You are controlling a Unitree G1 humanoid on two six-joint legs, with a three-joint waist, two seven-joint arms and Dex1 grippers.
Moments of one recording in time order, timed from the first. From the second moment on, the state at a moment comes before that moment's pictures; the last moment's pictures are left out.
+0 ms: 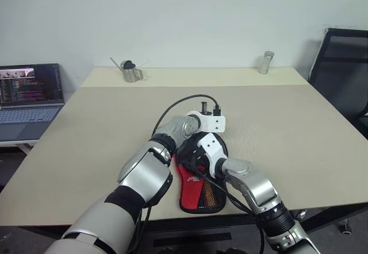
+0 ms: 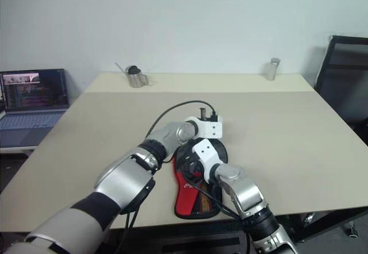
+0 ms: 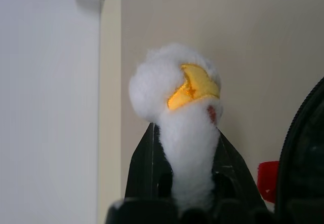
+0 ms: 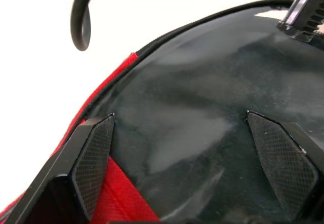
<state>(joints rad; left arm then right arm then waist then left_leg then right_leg) -1.36 0.11 -0.51 1.42 0.74 -0.34 -0.16 -0.50 -0.06 0.34 -0.03 0.06 0.77 0.42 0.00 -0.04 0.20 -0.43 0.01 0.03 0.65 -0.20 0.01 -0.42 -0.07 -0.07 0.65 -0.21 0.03</state>
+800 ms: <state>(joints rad) -1.38 0.07 -0.56 1.45 0.81 -0.31 -0.05 -0.44 -0.05 0.38 -0.11 0.06 0.80 0.40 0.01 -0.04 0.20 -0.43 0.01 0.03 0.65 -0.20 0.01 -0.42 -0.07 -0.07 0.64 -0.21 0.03</state>
